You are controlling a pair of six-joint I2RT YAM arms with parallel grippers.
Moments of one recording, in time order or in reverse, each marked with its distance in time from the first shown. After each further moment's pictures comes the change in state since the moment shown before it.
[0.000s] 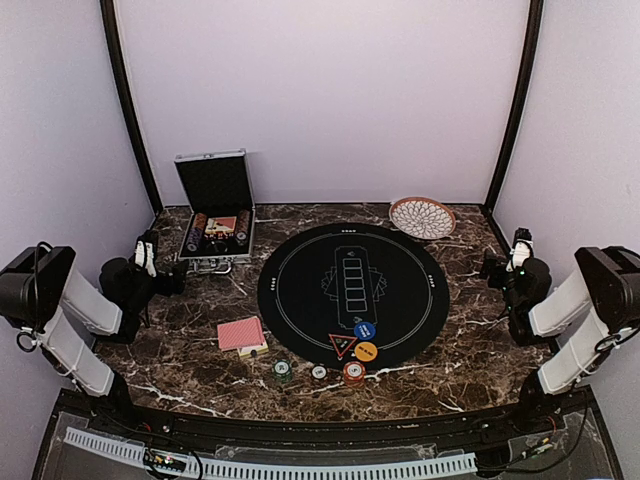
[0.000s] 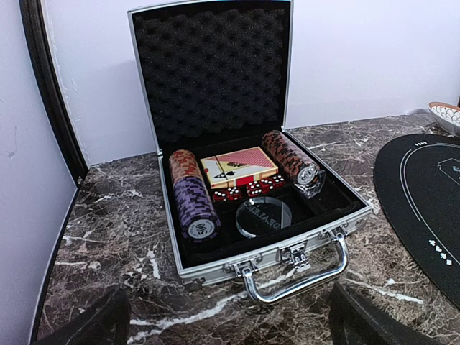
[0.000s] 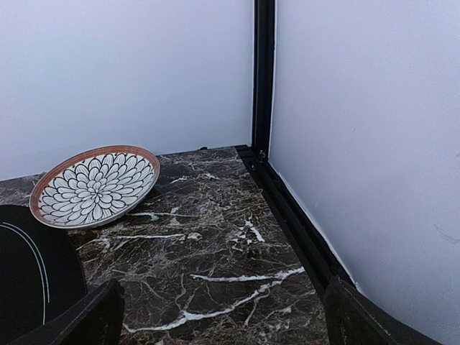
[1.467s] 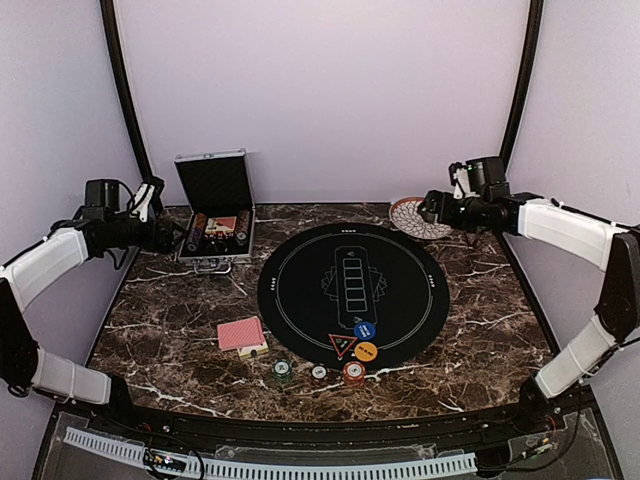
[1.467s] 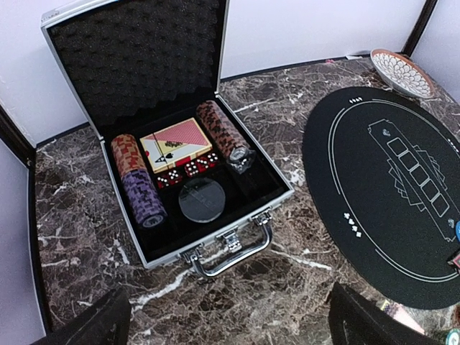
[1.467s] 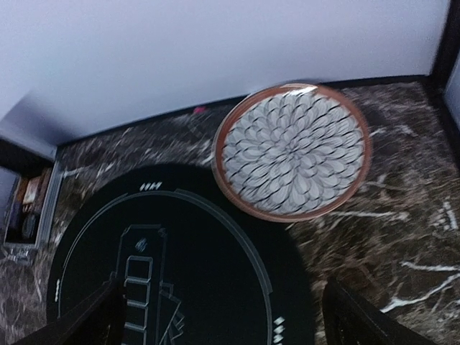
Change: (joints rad) left arm 0.004 -0.322 0.676 -1.442 0.170 0.112; right arm 0.246 -0.036 0.934 -1.444 -0.265 0.335
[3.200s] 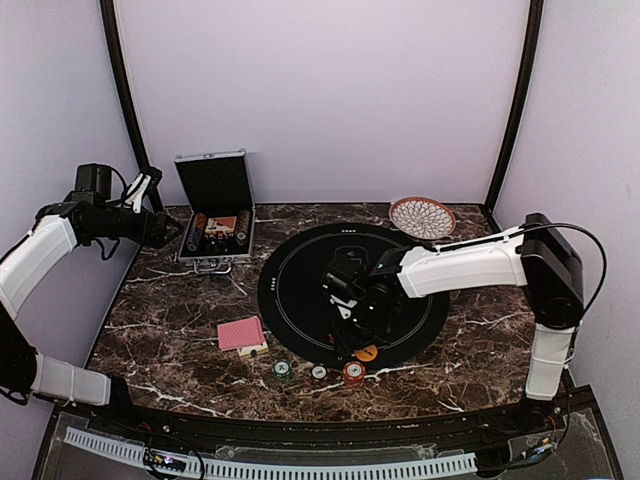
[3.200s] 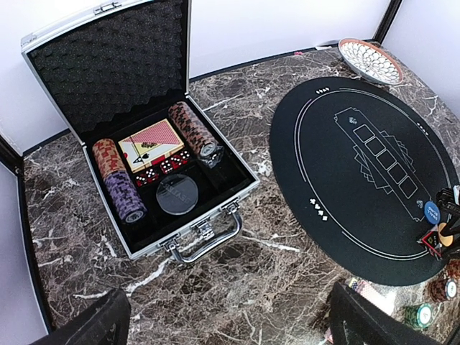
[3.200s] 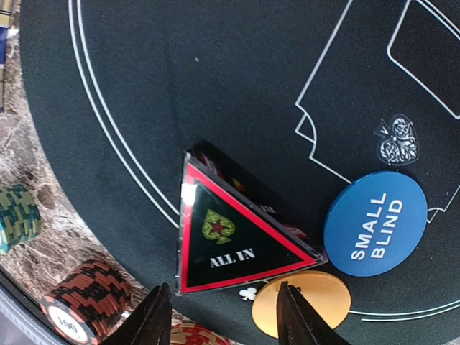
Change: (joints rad) left arm 0.000 -0.042 0.156 -0.291 0.074 0.065; right arm 0.788 0.410 0.172 -0.506 -0.002 0.183
